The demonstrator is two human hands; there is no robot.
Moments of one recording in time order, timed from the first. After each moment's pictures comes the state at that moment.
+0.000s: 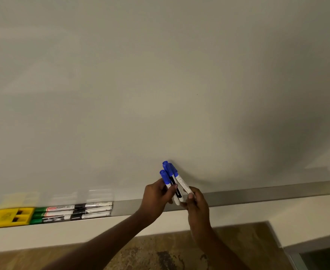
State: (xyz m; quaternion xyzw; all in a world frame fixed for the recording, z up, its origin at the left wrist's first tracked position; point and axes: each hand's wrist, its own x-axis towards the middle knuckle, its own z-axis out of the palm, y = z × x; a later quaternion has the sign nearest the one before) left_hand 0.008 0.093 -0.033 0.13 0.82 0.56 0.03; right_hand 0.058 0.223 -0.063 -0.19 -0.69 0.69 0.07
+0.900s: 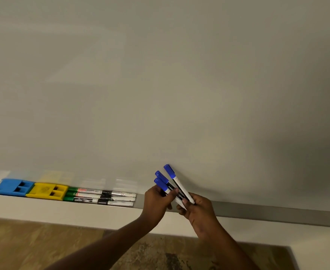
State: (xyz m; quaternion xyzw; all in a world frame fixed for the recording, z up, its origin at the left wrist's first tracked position) left_hand 0.022 0.034 -0.054 -0.05 0.74 0.67 -0.01; right_hand 0.036 0.178 -0.055 -0.19 -0.59 0.77 -0.14
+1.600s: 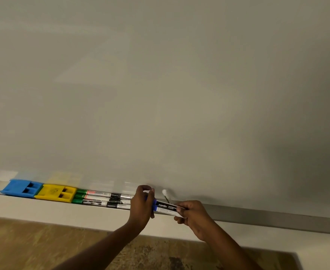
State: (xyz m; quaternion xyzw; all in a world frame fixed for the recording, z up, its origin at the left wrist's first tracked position) left_hand 0.009 -0.045 -0.097 -0.13 0.78 0.61 -0.02; right_hand 0.012 0.139 -0.082 -0.17 -0.64 0.70 -0.26
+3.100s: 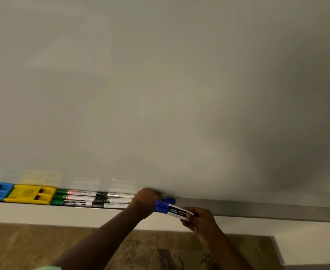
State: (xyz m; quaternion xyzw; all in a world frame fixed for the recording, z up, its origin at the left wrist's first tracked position) left_hand -0.046 -0.030 -0.137 0.29 0.94 0.03 0.15; right_hand 0.029 0.192 -0.152 -0.25 -0.56 0.77 -0.19
